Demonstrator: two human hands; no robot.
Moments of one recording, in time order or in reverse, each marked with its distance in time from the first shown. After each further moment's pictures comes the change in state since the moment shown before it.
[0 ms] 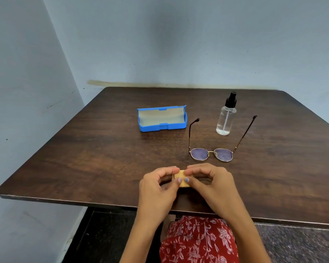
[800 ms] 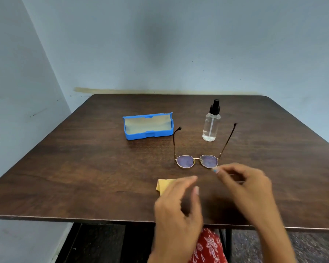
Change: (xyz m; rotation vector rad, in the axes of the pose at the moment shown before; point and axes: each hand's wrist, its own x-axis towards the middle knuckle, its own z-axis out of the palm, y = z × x) left_hand -0.028 0.012 0.059 0.176 0.168 0.523; right_hand -0.006 0.006 -0.069 -0.161 0.336 0.003
